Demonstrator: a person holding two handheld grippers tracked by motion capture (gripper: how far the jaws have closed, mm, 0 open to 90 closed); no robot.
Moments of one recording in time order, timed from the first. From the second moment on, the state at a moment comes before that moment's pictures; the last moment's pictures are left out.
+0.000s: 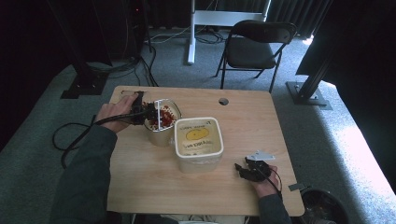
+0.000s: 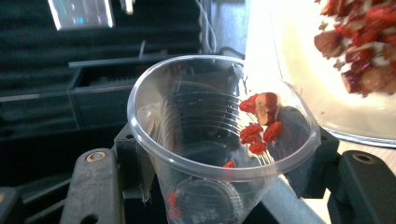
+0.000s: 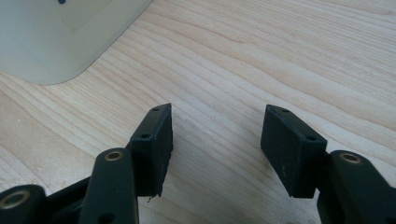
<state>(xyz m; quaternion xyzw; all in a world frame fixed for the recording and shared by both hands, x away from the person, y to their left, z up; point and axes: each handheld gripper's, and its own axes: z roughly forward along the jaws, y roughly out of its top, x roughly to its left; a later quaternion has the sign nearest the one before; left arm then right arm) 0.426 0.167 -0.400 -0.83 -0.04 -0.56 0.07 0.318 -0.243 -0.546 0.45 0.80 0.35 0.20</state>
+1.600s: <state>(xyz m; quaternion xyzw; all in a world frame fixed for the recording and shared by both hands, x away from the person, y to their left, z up) 0.412 0.198 -0.315 -0.80 -0.27 -0.31 -0.43 0.318 -0.243 -0.546 0.45 0.80 0.35 0.20</state>
